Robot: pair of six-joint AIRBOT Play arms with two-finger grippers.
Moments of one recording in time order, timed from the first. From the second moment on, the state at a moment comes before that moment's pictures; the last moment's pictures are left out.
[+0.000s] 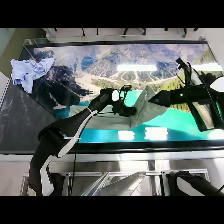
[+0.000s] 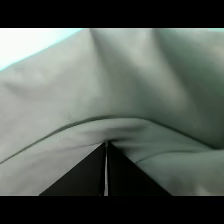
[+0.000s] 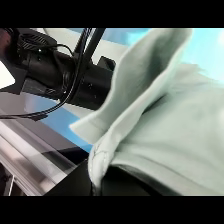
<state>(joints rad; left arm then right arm) -0.70 -2.01 1.80 1.13 -1.10 -1.67 -0.05 -1.14 1.17 -0.72 1.34 1.20</state>
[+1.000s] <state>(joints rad) -0.09 -1.48 1.80 1.31 -1.45 -1.54 0.36 -1.31 1.22 -0.59 0.94 1.29</state>
